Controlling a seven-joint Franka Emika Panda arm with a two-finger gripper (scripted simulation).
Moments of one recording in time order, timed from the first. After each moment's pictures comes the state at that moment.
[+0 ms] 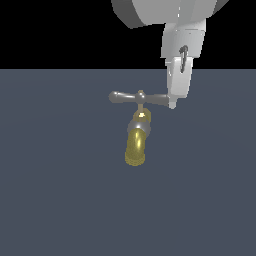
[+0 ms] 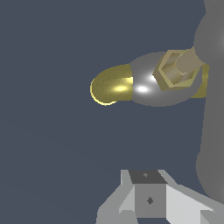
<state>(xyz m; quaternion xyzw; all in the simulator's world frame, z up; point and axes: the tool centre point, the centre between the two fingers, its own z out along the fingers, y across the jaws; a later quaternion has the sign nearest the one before) -0.051 -0.123 0.200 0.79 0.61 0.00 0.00</state>
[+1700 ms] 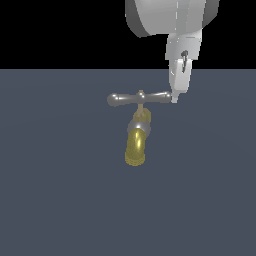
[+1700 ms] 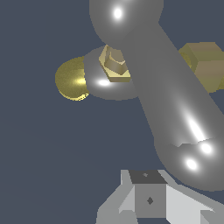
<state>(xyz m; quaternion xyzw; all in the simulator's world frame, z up) 0.014 -0.150 0.197 0.79 0.62 0.00 0.00</state>
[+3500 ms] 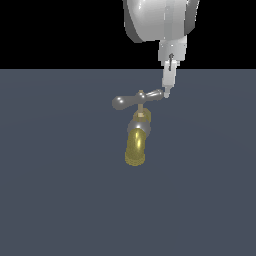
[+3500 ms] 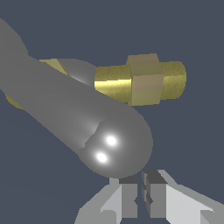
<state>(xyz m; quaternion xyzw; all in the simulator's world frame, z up) 0.096 -0.149 0.197 0.80 0.60 -0.01 0.00</state>
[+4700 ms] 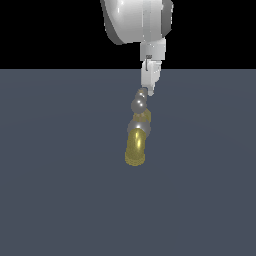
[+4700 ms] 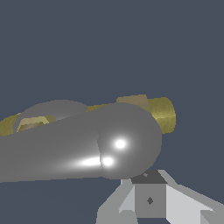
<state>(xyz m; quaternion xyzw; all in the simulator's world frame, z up) 0.122 -0.092 0.198 0.81 0.58 -0.01 0.02</state>
